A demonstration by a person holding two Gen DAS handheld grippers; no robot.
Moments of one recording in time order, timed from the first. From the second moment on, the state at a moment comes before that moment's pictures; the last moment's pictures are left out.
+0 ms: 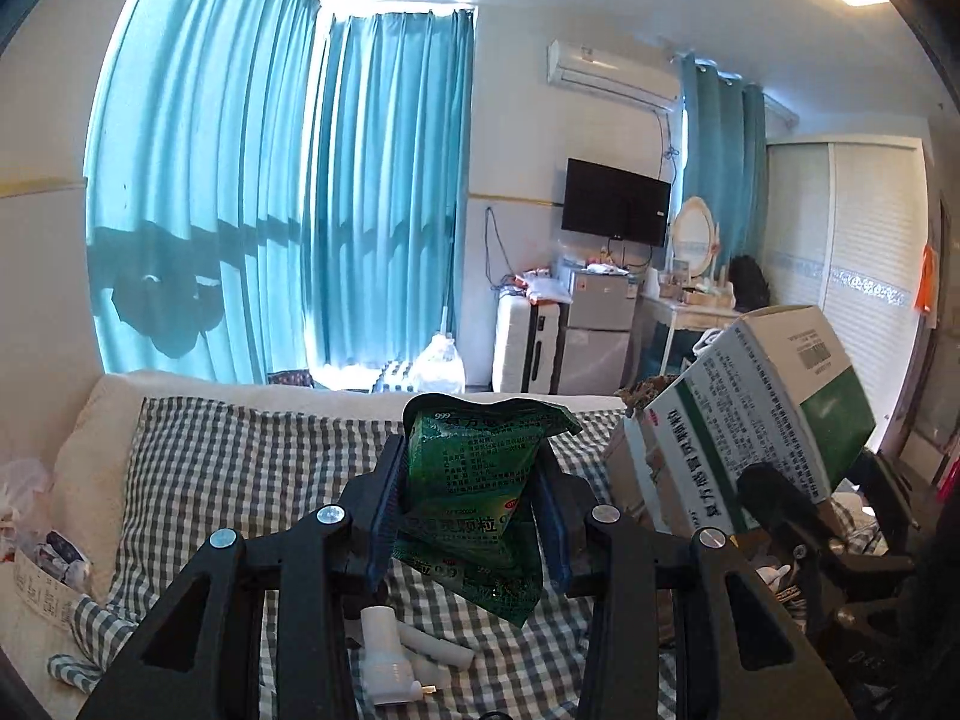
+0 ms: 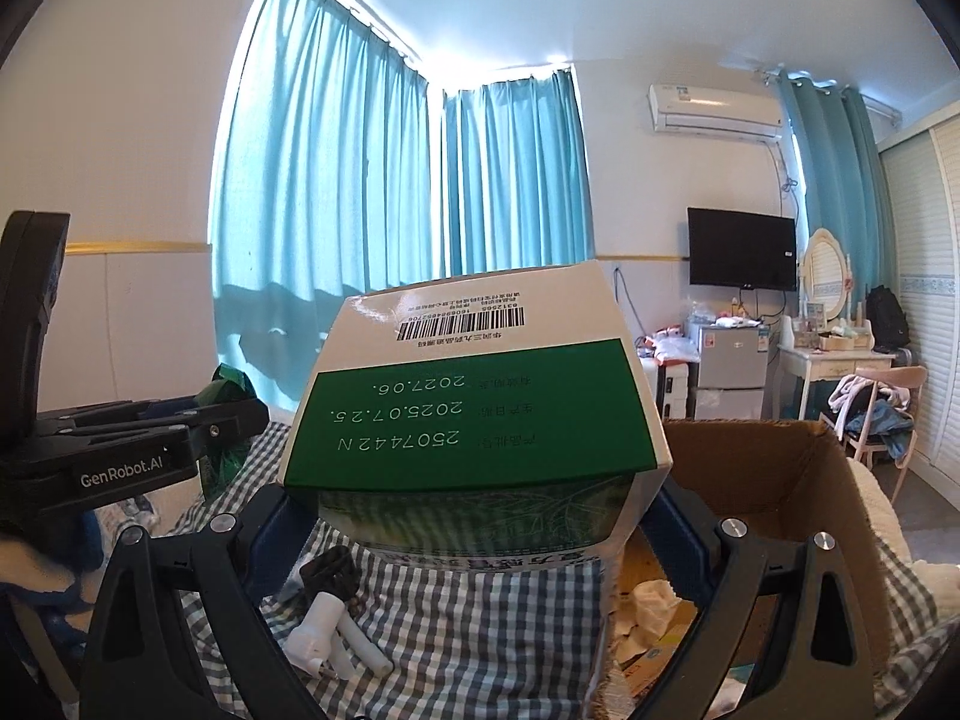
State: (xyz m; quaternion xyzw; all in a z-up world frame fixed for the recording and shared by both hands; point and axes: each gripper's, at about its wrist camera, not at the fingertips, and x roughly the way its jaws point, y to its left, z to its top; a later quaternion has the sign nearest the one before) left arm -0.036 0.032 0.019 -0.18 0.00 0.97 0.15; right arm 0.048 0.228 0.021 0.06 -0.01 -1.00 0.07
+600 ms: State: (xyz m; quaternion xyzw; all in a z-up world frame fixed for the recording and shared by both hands) left arm -0.008 0.066 0.037 -0.13 -0.02 0.97 0.19; right arm 0.110 0.278 0.054 -0.01 0.00 -1.00 0.00
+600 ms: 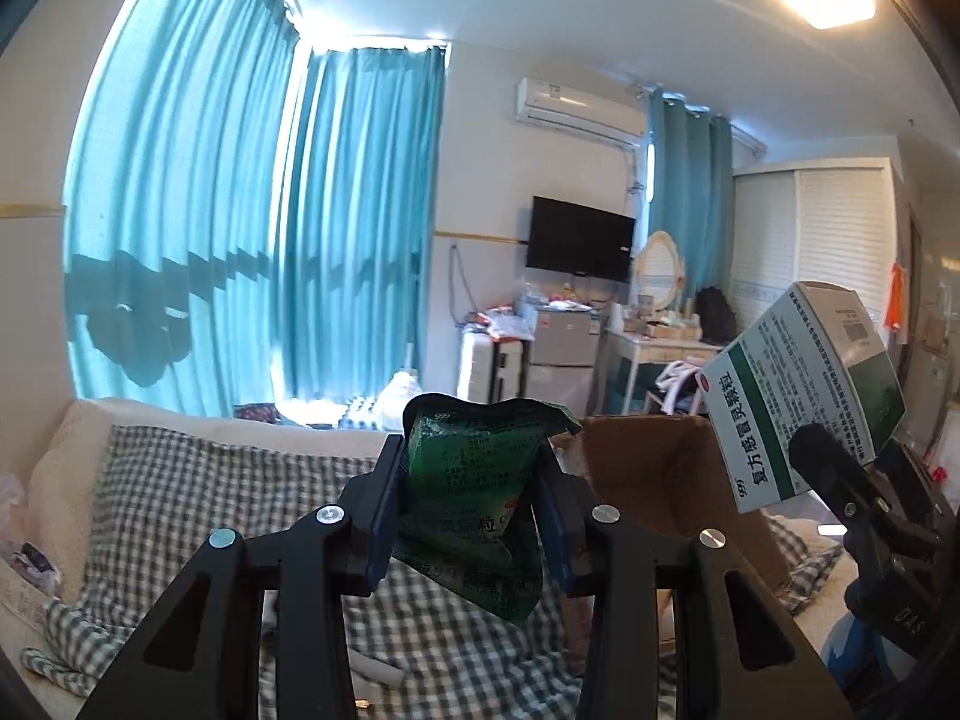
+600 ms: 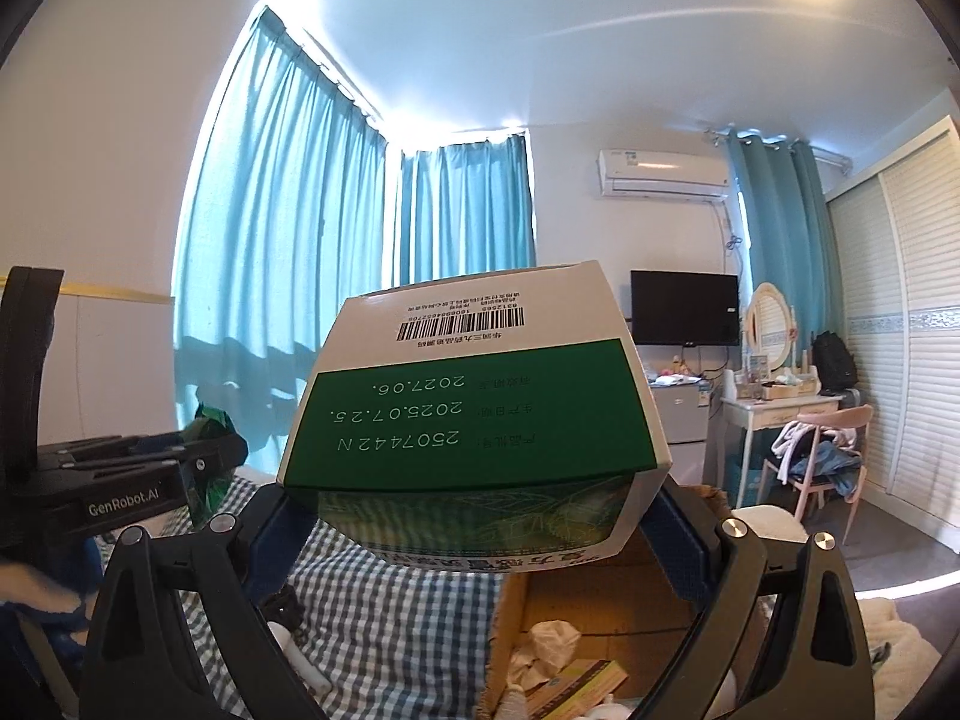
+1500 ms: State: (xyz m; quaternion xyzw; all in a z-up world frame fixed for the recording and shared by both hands) left arm 0.010 0.195 0.052 -0.12 0.03 0.94 0.32; right arm 0.136 0.356 0.056 -0.01 0.01 -1.00 -0.10
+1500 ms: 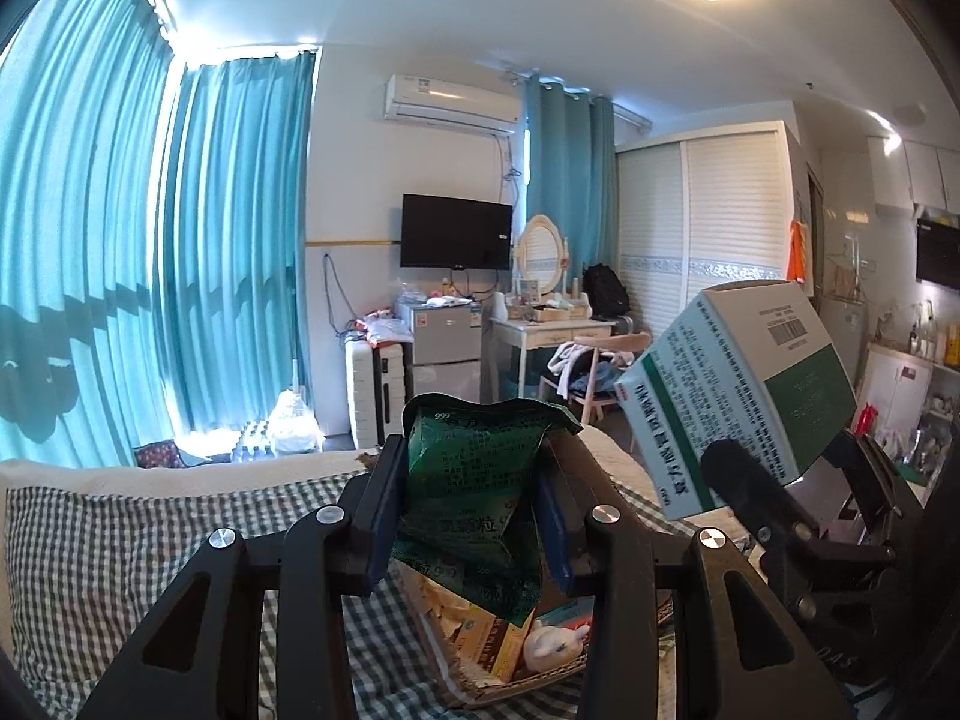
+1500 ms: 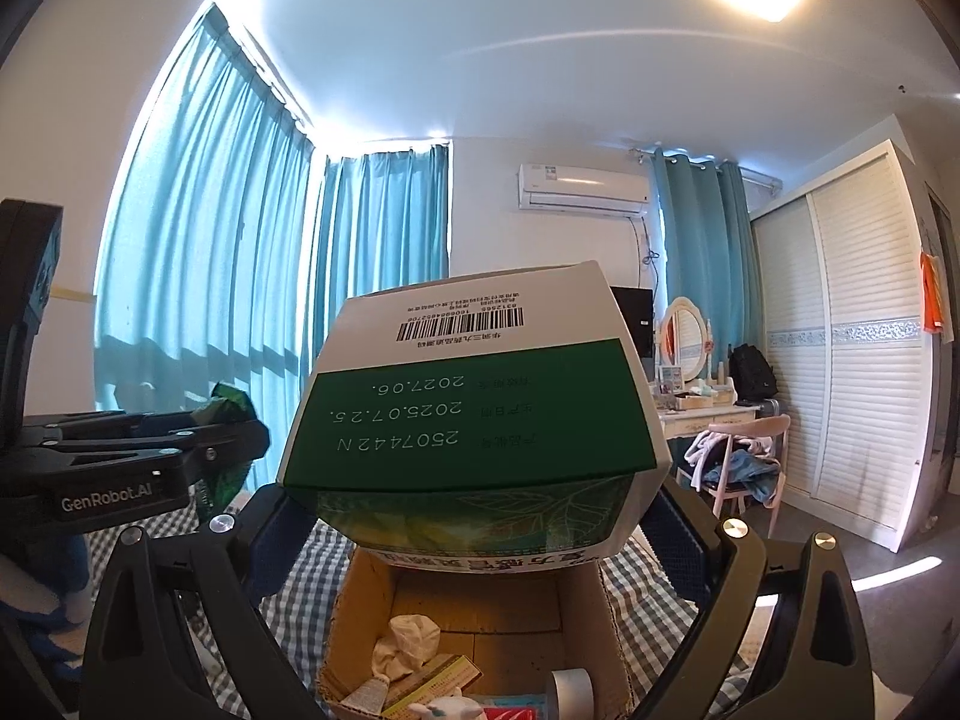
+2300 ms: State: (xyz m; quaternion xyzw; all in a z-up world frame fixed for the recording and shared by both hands) left arm -0.087 0.275 -0.039 -0.26 0.06 0.90 0.34; right arm 0.058 0.436 -0.020 0.13 -0.11 -0.98 -0.06
